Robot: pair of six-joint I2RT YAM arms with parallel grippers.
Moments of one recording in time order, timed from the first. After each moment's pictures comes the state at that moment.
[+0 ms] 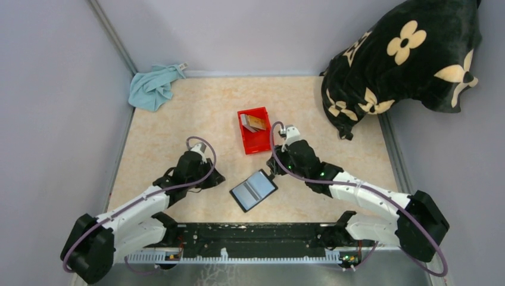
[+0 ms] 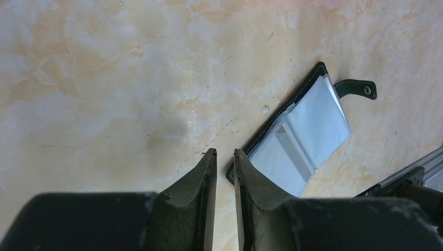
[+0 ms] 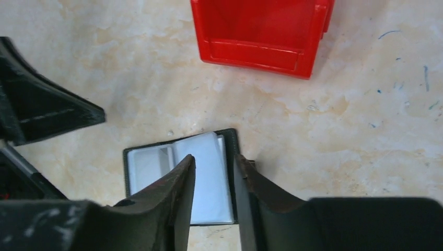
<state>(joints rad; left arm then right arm) -0.58 0.92 0.35 -0.12 0.05 -0.75 0.80 1.12 0.60 -0.01 0.09 0.43</state>
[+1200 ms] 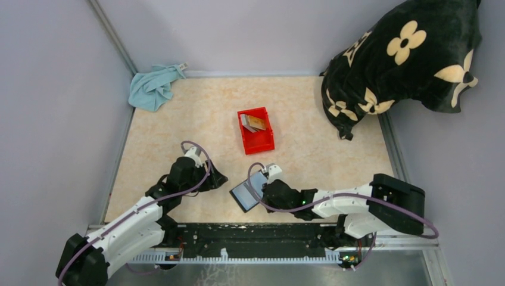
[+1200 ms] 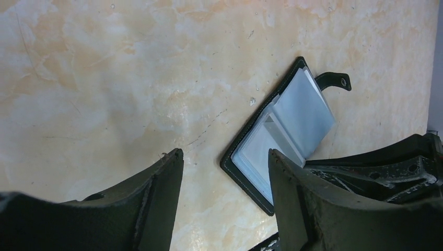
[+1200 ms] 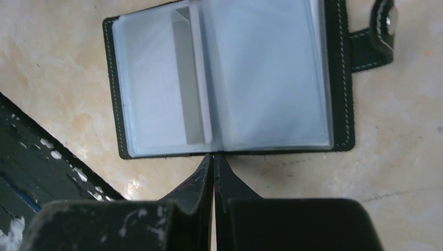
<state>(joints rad) -0.58 0.79 0.29 -0.12 0.08 -0.73 1.22 1.28 0.38 0.13 0.28 0.68</state>
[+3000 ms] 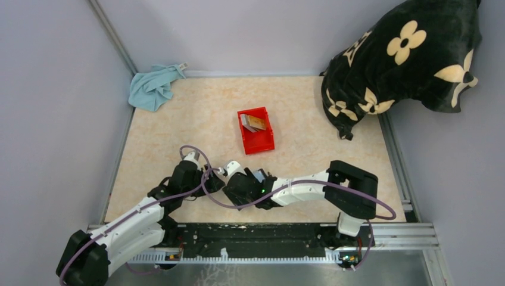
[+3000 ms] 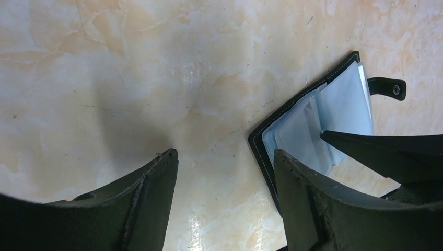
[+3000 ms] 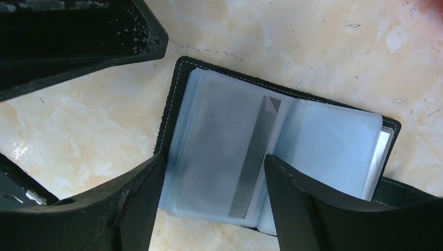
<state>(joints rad) -0.58 0.81 0.24 -0.15 0.00 -0.78 1.28 1.69 0.90 -0.10 0.35 0.36</state>
